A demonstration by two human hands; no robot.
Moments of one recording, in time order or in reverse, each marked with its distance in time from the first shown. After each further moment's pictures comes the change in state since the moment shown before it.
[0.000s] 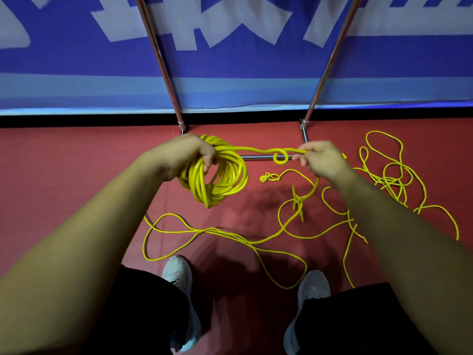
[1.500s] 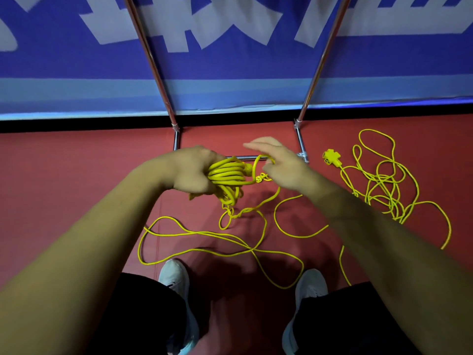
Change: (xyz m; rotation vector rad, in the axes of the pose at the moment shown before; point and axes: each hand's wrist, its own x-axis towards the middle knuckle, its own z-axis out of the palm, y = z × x) left_hand -0.008 0.006 0.013 0.802 -0.190 0.415; right_hand -0.029 -0.041 0.039 -0.135 -0.208 -0.439
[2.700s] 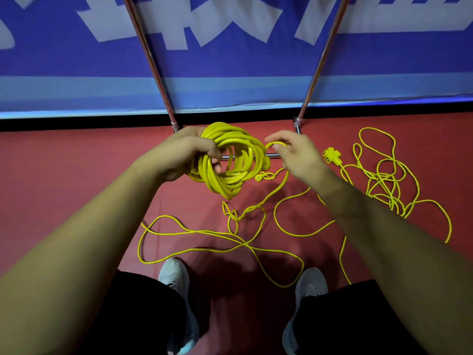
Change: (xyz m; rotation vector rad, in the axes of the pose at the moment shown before) left_hand 0.005 0.000 -0.002 -0.976 0.218 -0.114; right_hand 0.003 0.018 -0.018 0.094 0.226 0.105
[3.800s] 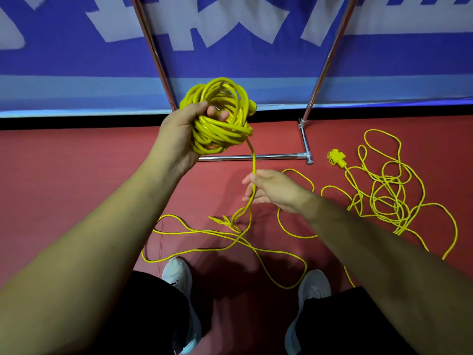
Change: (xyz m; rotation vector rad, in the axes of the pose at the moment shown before) left_hand 0.018 0.006 -0.003 -0.871 0.277 0.202; right_hand -0.030 -0.006 0.066 0.441 -0.420 0.486
